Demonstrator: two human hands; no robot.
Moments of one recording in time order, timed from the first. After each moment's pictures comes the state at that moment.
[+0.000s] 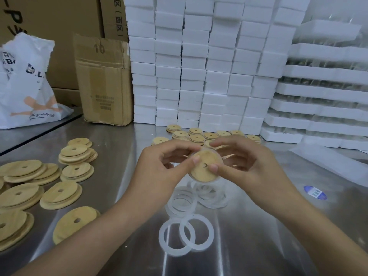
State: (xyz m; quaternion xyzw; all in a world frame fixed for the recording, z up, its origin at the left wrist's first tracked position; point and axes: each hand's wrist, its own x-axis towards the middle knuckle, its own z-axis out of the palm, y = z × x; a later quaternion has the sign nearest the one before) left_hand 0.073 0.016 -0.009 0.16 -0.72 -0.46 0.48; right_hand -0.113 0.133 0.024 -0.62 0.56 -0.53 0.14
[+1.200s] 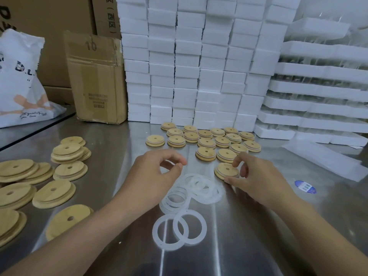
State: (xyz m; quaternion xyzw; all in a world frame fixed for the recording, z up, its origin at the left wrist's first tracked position) left_hand 0.075 0.004 -0.021 0.30 -0.80 -0.35 0.39; right_hand -0.192 0.124 -0.026 -0.50 0.83 -0.24 -0.03
